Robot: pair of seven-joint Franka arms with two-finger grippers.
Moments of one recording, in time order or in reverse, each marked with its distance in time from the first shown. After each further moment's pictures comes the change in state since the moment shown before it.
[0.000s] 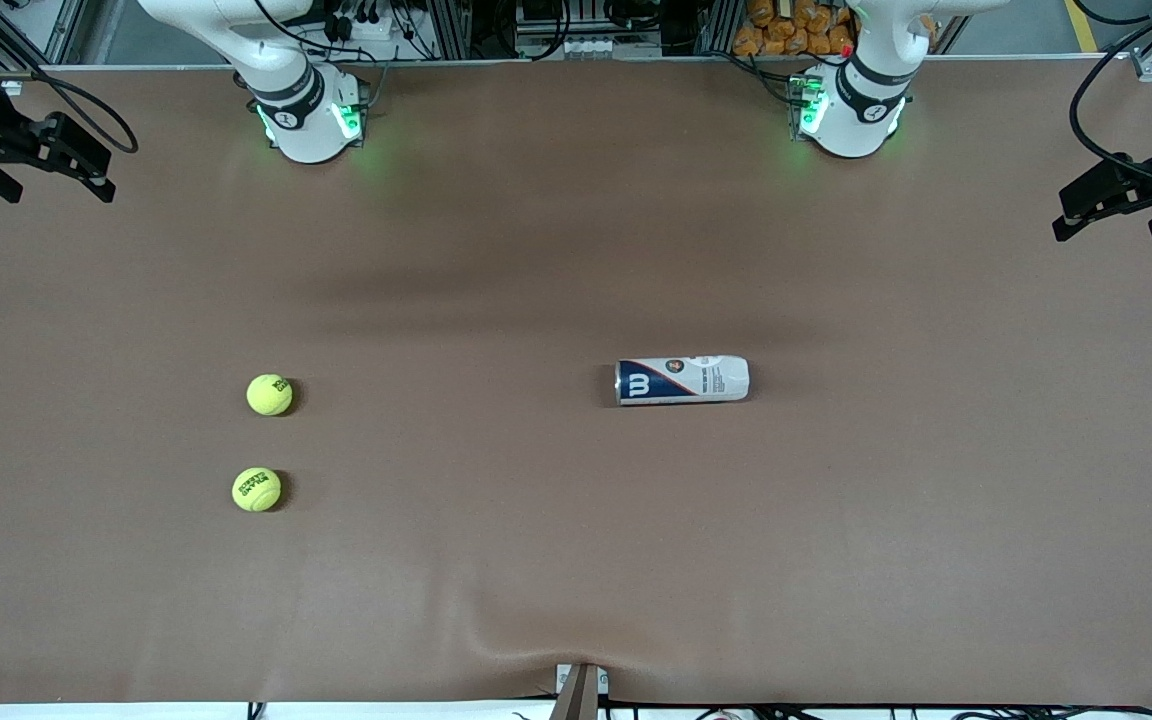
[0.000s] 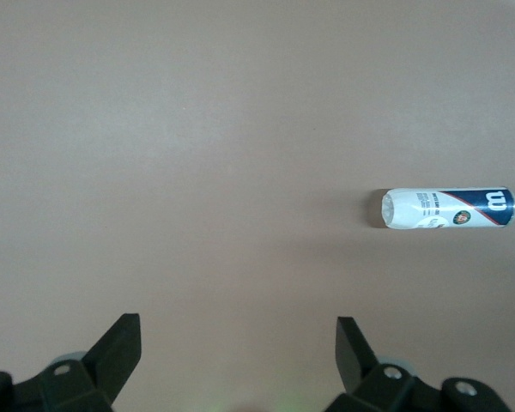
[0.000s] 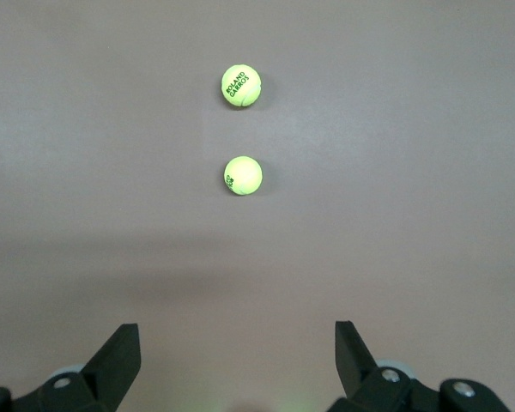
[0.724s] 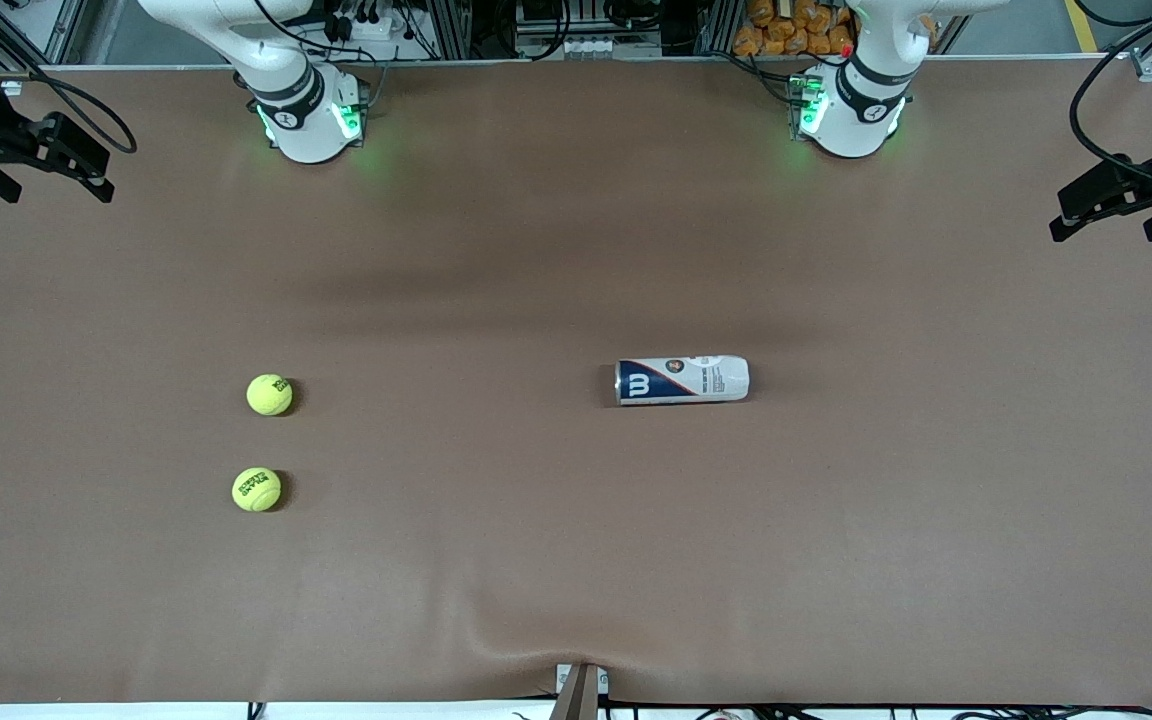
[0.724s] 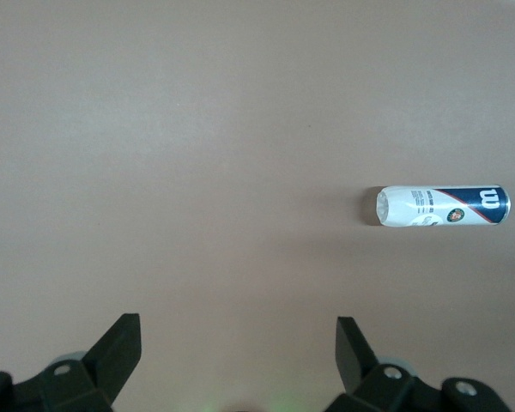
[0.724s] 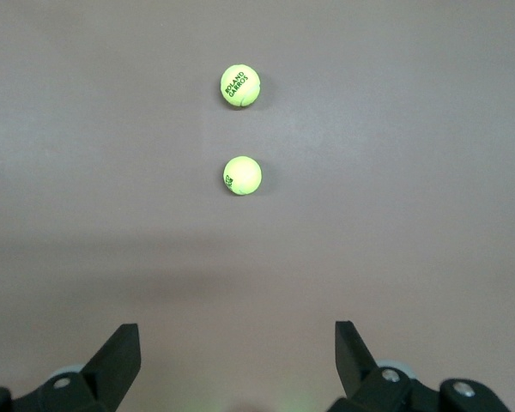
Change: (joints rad) left arm 0.003 0.008 0.002 -0.002 -0.012 -0.010 0.000; right arm -0.001 0.000 -0.002 0.000 0.000 0.000 0.000
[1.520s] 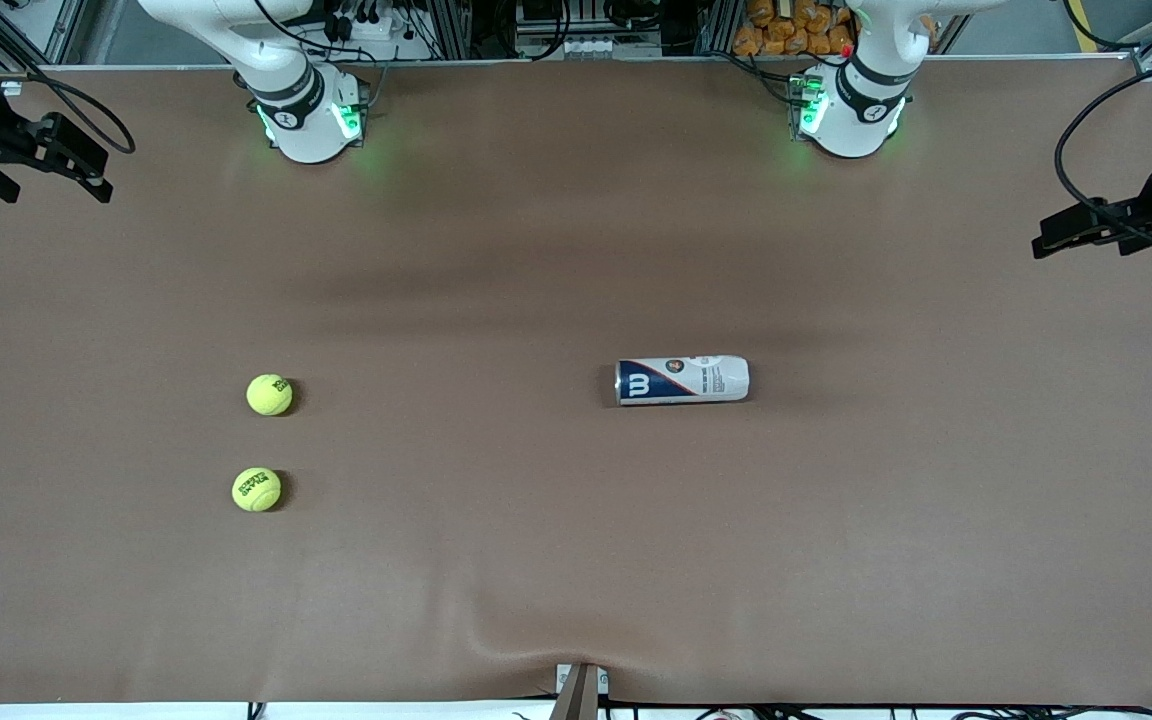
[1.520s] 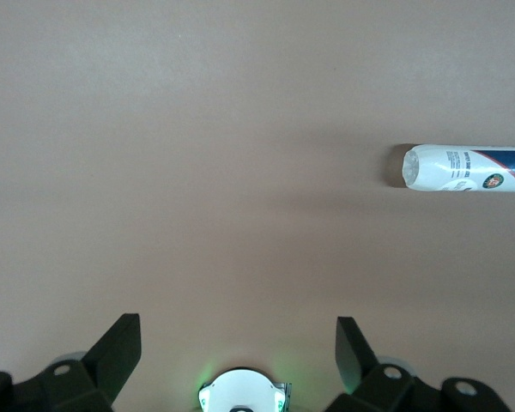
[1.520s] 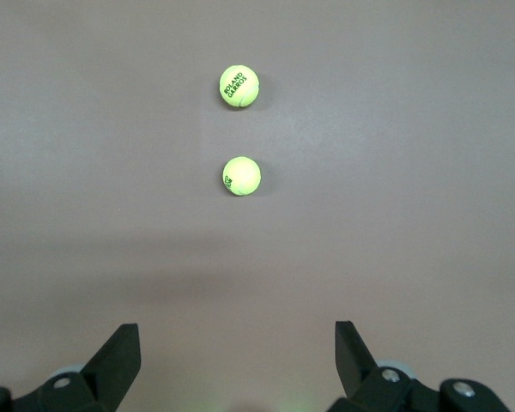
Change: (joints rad) left arm 0.028 0.093 0.004 -0.002 -0.002 -0.076 0.001; right arm -0.001 0.000 -0.002 0.000 0.000 0.001 0.000
